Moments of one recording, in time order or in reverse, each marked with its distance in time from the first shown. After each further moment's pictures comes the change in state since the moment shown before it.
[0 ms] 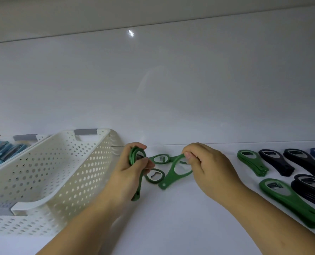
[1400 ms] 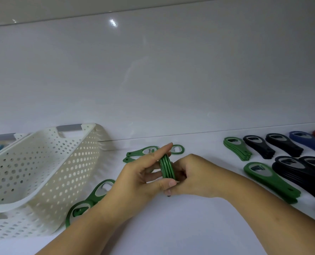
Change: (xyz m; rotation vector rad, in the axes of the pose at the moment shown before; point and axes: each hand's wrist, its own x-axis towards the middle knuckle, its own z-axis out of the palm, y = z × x) left_hand -0.017 -0.019 0.015 0.175 -0.440 0.264; right_hand -0.012 -0.009 -0.011 0.457 -0.680 0.346
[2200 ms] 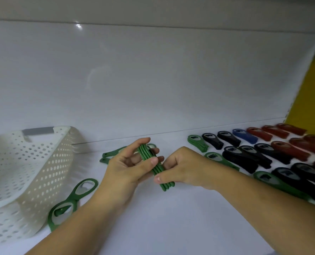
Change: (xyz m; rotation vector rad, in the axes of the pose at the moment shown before) left_hand -0.006 0.027 0.016 -0.594 0.105 -0.177; right_hand -0.053 -0.042 0.006 -0.002 0.210 0.195
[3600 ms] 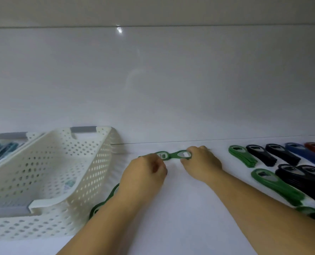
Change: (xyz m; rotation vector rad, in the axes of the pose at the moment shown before) left_hand 0.020 0.005 -0.047 1.199 0.271 0.017; right_hand 0.116 0.033 0.029 -0.597 0.422 0.200
